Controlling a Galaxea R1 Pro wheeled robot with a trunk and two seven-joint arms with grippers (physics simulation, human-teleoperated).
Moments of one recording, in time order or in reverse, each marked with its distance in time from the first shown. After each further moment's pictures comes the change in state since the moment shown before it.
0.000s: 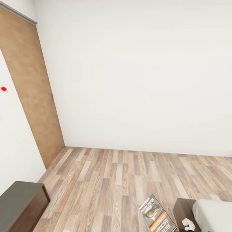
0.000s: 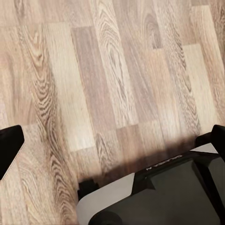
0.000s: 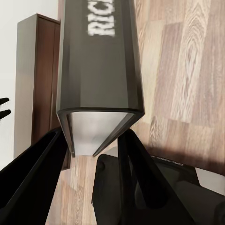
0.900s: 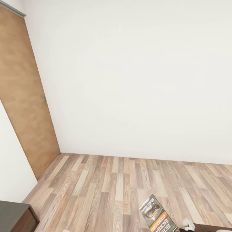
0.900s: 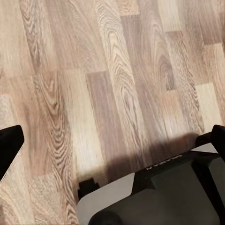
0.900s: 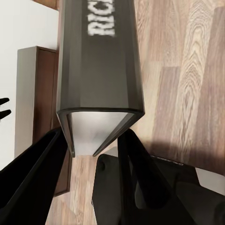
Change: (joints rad) left arm 0.001 0.000 0.000 0.000 0.000 0.000 0.002; right arm 0.000 0.000 0.000 0.001 0.000 0.000 0.000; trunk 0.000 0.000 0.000
